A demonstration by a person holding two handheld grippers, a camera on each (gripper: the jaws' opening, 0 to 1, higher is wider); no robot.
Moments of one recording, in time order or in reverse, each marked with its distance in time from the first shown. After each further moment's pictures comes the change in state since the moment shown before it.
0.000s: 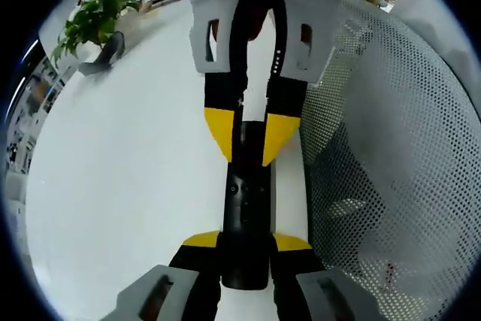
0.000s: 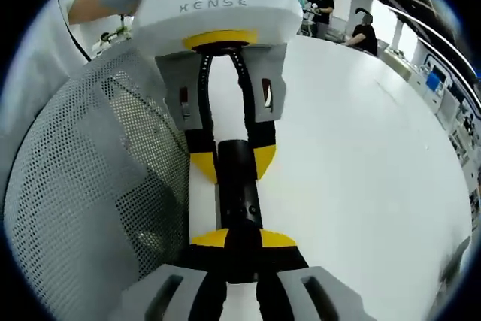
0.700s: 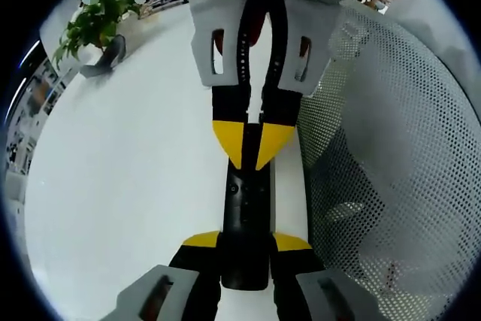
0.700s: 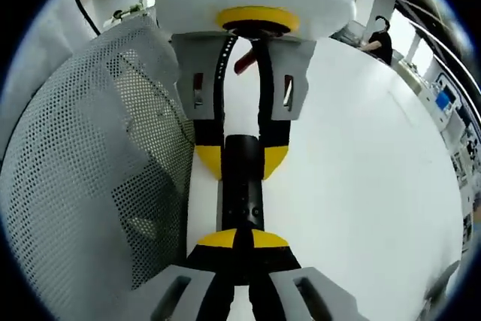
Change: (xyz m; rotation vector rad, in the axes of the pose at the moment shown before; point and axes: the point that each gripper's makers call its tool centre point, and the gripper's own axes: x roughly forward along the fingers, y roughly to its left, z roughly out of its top) left arm -0.001 0.000 -0.001 -0.002 -0.050 -0.001; right arm 0.001 -0.001 -0.001 -0.014 0.021 0.005
